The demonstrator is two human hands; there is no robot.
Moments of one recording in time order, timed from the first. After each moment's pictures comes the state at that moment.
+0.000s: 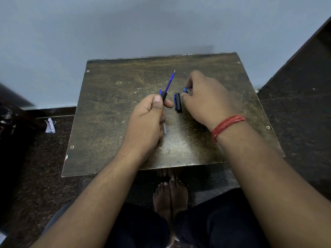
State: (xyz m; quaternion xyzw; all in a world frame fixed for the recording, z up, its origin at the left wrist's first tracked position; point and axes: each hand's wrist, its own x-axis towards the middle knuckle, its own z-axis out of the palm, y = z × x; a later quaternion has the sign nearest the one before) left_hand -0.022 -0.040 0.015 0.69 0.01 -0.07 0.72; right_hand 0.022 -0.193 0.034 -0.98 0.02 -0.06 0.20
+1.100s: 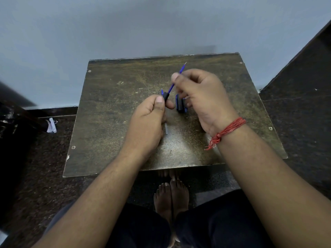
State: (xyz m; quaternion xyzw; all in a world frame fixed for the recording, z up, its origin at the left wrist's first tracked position) left_hand -0.020 -0.038 0.012 0.69 0.00 -0.07 0.72; right_hand 0.015 -0.173 0.041 -0.73 0.05 -0.04 0.68
